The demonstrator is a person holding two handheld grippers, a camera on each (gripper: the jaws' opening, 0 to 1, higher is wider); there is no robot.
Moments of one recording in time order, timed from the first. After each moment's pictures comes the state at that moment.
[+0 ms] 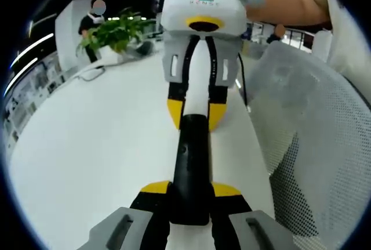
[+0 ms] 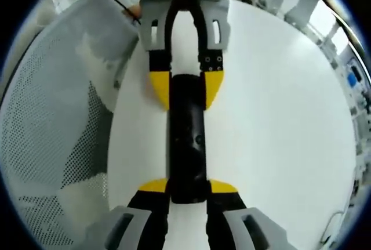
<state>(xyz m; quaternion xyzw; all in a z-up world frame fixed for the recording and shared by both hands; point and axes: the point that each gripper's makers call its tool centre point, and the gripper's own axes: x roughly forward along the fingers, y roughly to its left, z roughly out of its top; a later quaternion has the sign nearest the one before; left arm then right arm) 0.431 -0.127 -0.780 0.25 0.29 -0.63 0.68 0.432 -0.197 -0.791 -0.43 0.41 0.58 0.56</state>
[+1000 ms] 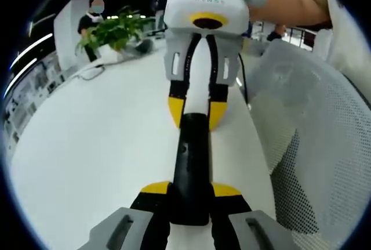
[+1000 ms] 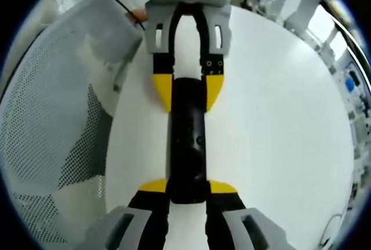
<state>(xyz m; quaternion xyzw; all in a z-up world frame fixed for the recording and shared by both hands) 0.433 -0.128 -0.780 0.26 0.29 -0.62 0.68 0.435 -0.196 -0.788 -0.43 0.38 0.59 0.57</state>
